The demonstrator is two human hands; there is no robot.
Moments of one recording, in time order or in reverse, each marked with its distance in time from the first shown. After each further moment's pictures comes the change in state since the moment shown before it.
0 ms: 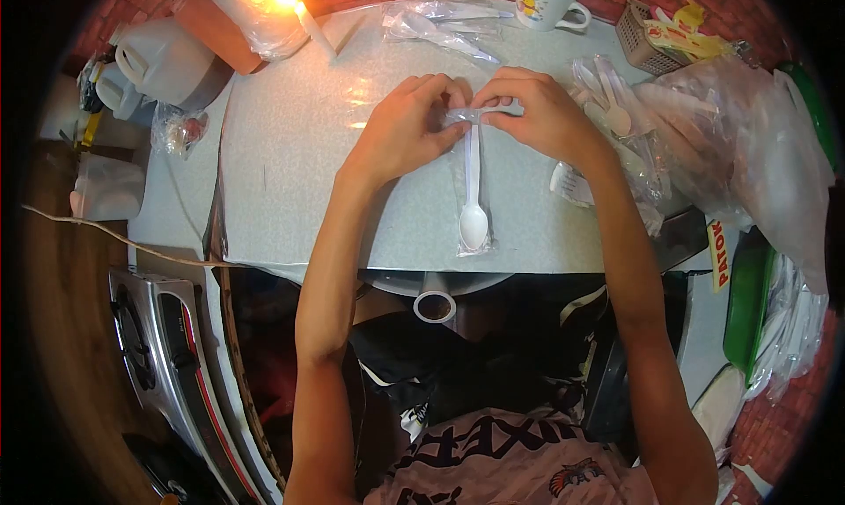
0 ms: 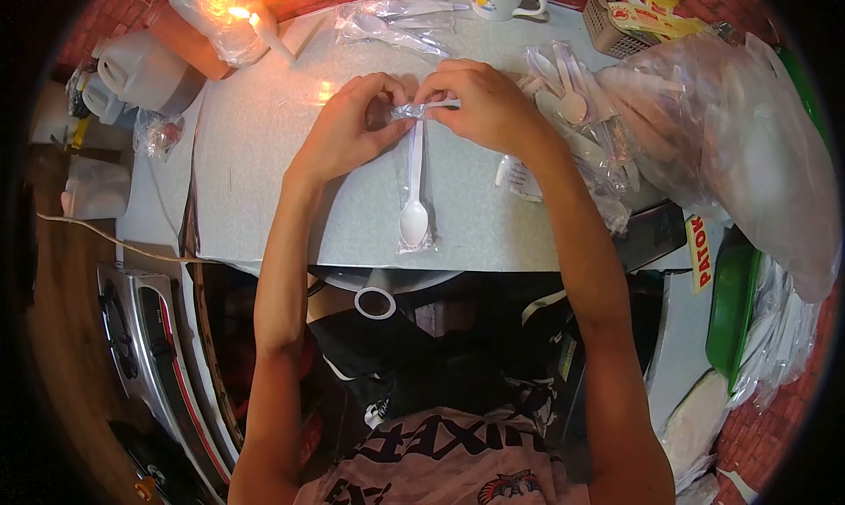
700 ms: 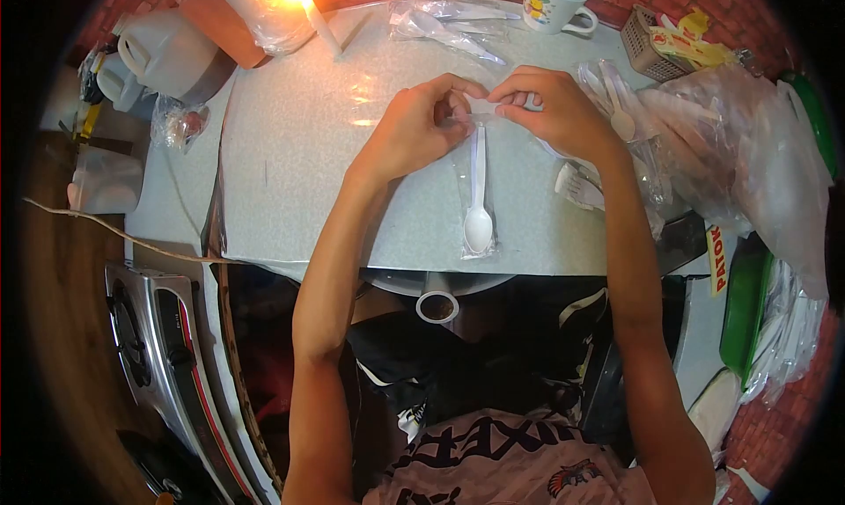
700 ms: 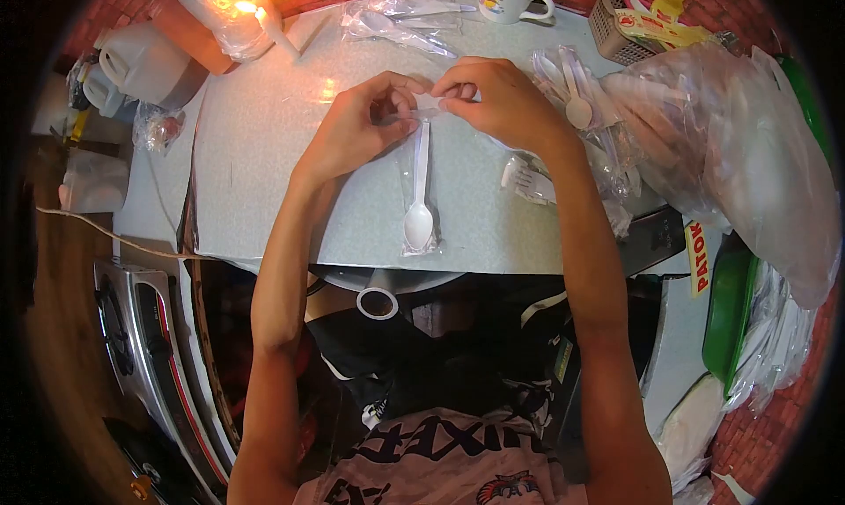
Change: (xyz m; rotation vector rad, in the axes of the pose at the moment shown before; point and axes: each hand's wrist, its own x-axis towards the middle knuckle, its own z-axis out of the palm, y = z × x) left_hand 0.001 0.003 0.004 -0.293 -0.069 -0.187; right_hand 0.001 -0.002 -0.013 -0.014 -0.035 0.142
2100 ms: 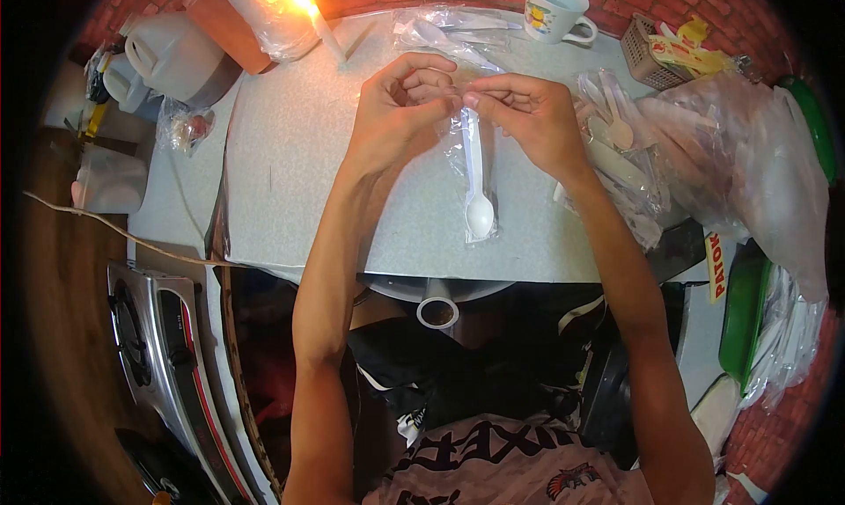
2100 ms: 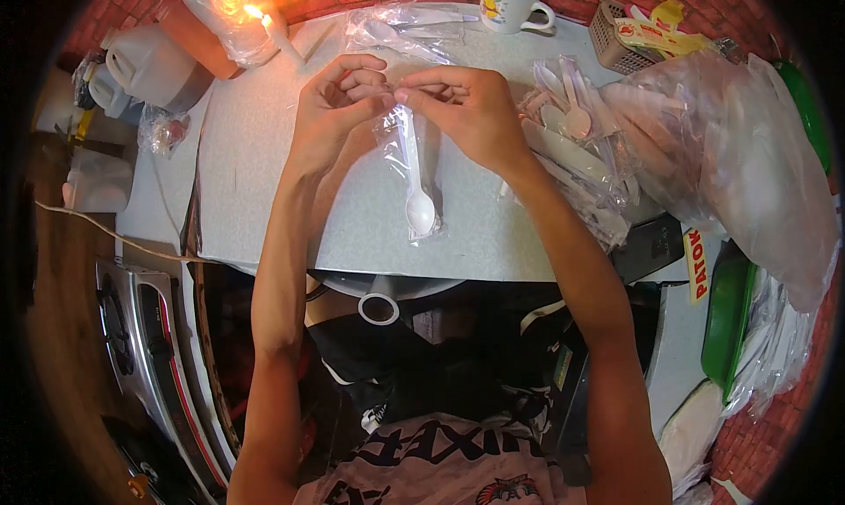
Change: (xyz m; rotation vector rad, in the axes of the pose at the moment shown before) left_hand 0.001 0.009 -0.020 -0.613 0.165 0.078; right_hand 0.006 -0.031 0.033 0.539 0.248 0.138
